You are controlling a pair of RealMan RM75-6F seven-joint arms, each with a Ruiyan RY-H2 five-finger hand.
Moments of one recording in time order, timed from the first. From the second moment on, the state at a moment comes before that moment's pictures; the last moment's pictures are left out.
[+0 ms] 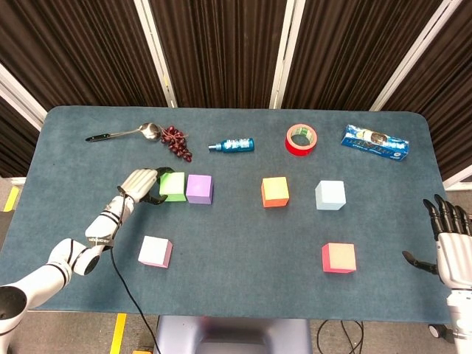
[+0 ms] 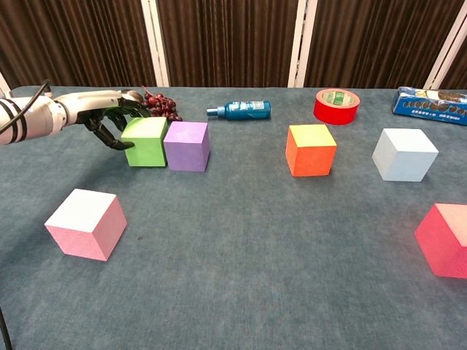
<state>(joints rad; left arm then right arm) -0.91 -1.63 -0.14 -0.78 1.43 0.63 -0.57 0.06 -1.08 0.11 -1.69 -1.40 1.50 -0.09</state>
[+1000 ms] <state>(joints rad) -0.92 -1.66 -0.14 -0.78 1.38 0.64 -0.50 0.06 -1.08 0.11 -1.68 -1.40 1.50 -0.07</state>
